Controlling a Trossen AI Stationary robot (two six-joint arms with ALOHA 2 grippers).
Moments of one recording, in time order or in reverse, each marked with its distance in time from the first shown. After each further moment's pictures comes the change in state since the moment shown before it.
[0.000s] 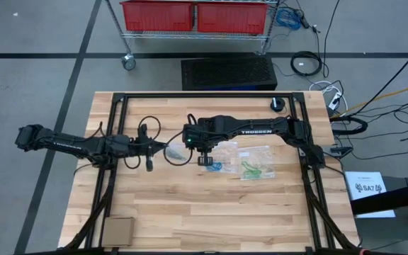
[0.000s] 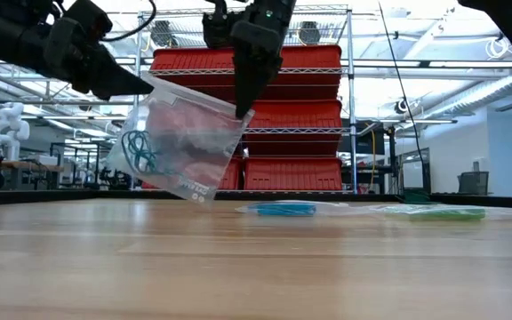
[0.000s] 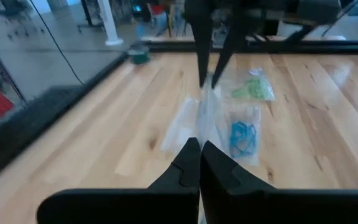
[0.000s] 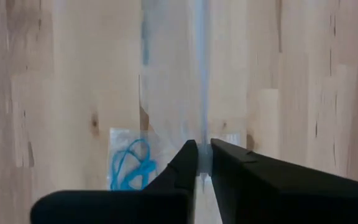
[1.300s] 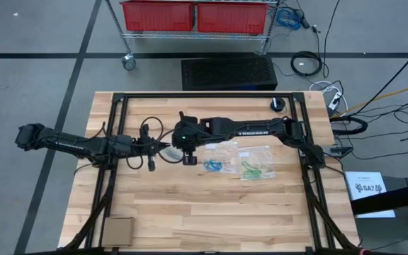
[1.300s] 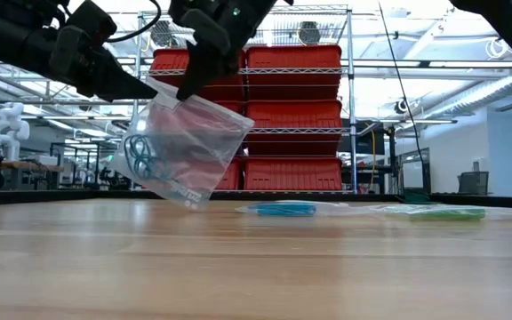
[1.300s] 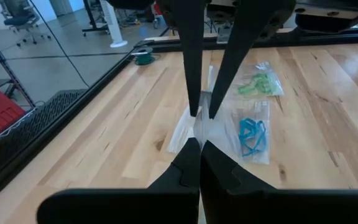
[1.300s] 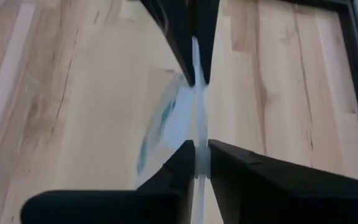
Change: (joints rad) left arm 0.001 0.064 0.000 0.063 -0.019 0.063; right arm 0.000 0.031 -0.002 0.391 -0.029 -0.119
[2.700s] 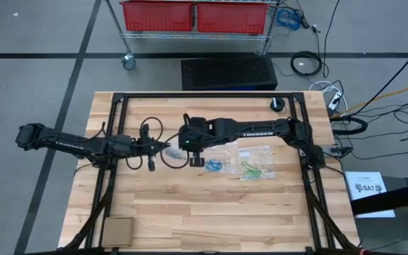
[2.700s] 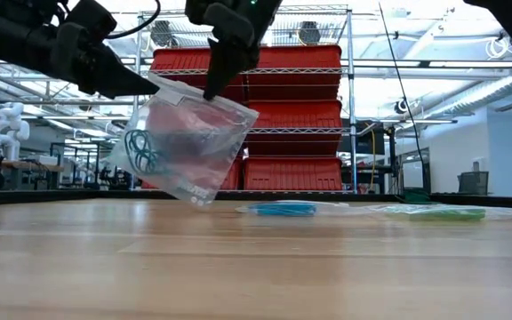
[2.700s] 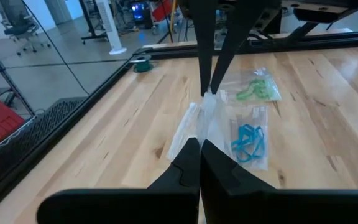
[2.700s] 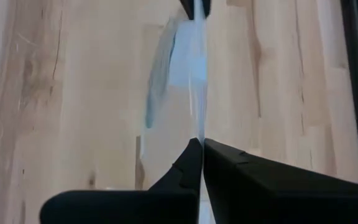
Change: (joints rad) left arm -0.001 0.000 0.000 0.026 0.001 0.024; right arm 0.028 -0.044 0.001 -0.196 0.082 0.075
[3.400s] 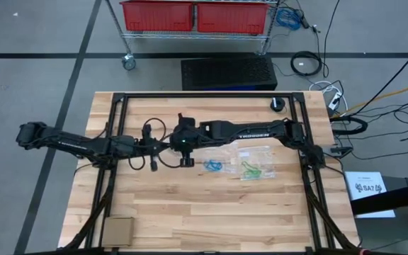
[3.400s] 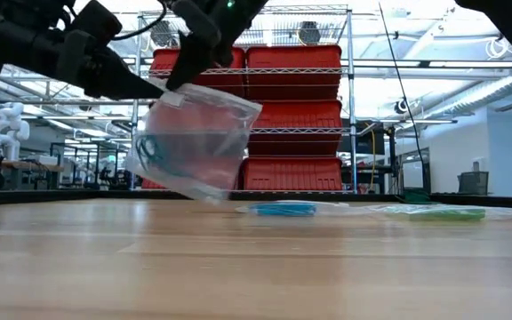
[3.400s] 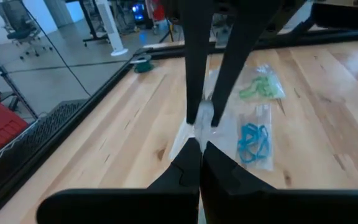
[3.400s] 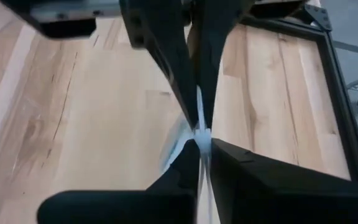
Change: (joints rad) left arm 0.000 0.071 0.002 0.062 -0.001 0.027; right arm 0.001 0.034 0.001 0.244 -0.014 -0.090
